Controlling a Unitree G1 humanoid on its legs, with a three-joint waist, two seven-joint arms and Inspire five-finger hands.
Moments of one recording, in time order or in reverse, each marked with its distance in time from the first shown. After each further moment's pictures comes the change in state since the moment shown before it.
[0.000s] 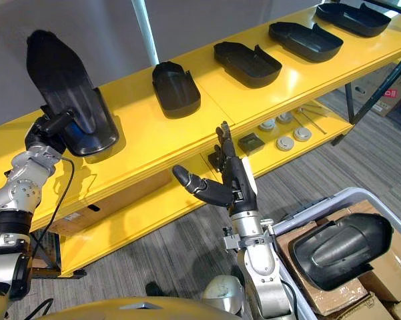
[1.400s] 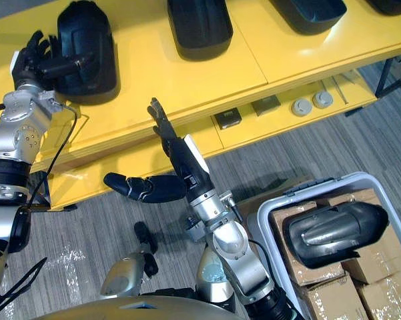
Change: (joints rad) left arm -0.381 0.078 -0.118 0.056 0.361 0.087 0.180; right arm -0.247 -0.046 0.286 -0.081 -0.001 0.099 -0.002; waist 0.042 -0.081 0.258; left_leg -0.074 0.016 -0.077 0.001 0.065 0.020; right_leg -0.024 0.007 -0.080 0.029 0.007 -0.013
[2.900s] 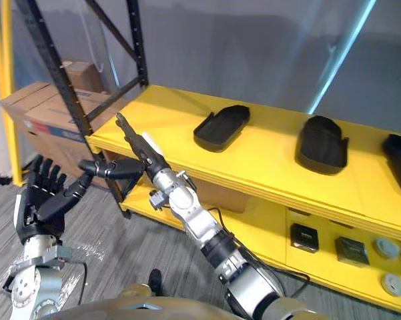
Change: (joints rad) left arm 1.374 -0.568 0.098 -0.909 0.011 -0.439 -0.225; right arm -0.556 0.244 0.090 0.752 0.041 0.033 -0.044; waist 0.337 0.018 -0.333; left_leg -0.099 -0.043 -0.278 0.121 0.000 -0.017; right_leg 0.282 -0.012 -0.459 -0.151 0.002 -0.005
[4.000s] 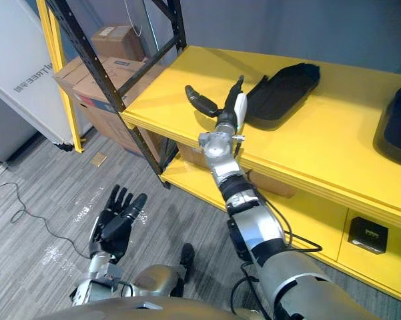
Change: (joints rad) left arm -0.039 -0.008 -0.427 0.274 -0.215 -0.073 -0.001; right arm -0.389 -0.144 -0.387 0.561 -0.081 0.057 -0.531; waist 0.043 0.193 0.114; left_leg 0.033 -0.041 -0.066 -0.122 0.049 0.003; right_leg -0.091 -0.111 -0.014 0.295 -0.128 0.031
